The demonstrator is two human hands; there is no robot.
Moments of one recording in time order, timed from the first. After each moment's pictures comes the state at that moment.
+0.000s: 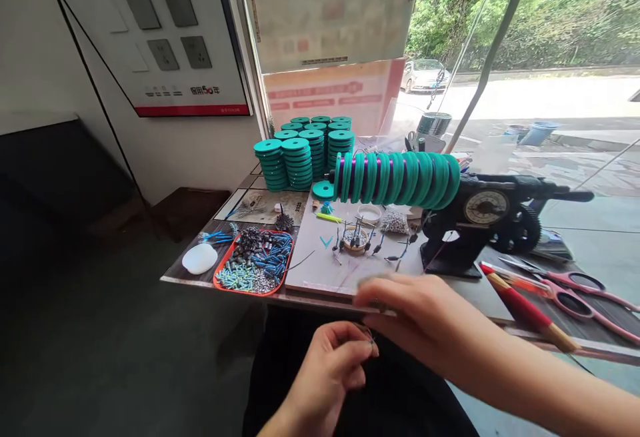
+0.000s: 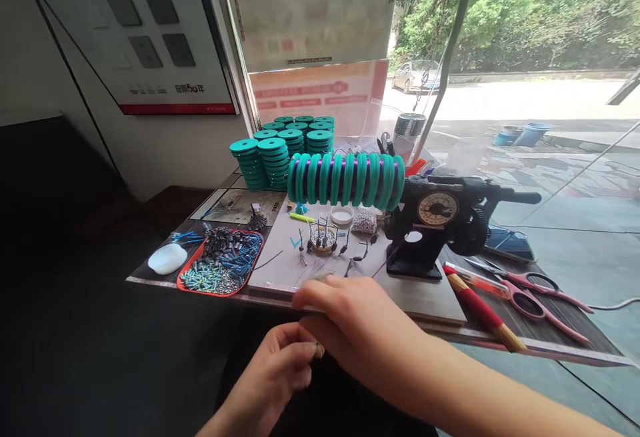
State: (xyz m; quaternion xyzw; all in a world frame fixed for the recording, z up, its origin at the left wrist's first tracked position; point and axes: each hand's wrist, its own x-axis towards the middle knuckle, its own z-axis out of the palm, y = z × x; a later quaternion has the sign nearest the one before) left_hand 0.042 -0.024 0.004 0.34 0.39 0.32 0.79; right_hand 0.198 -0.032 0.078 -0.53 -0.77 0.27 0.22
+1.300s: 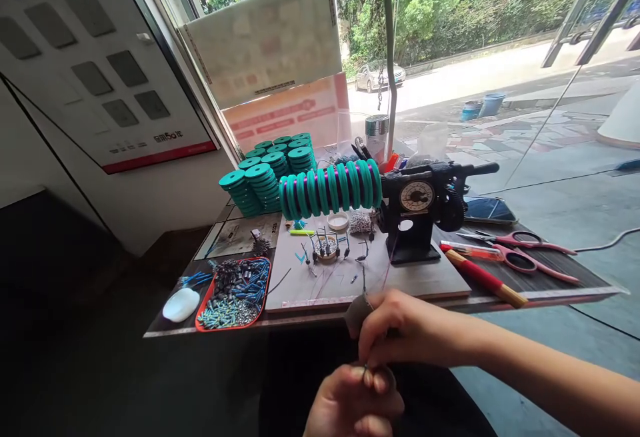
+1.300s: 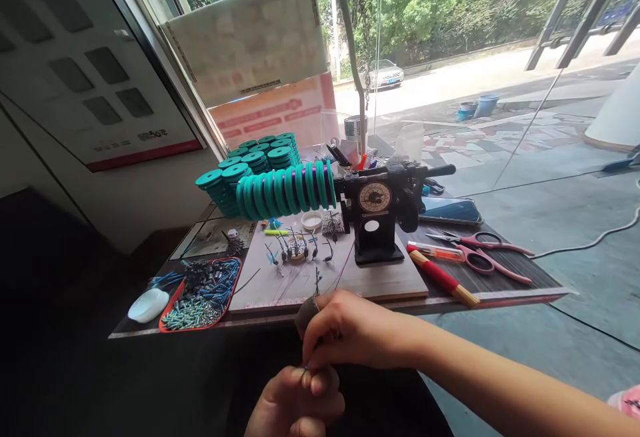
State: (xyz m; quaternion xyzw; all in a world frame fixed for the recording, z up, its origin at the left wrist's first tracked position) left_hand 0.061 -0.031 -0.001 0.06 0.18 0.07 0.98; right_hand 0.239 -0.041 0.042 -0.39 -0.77 0.39 0.32
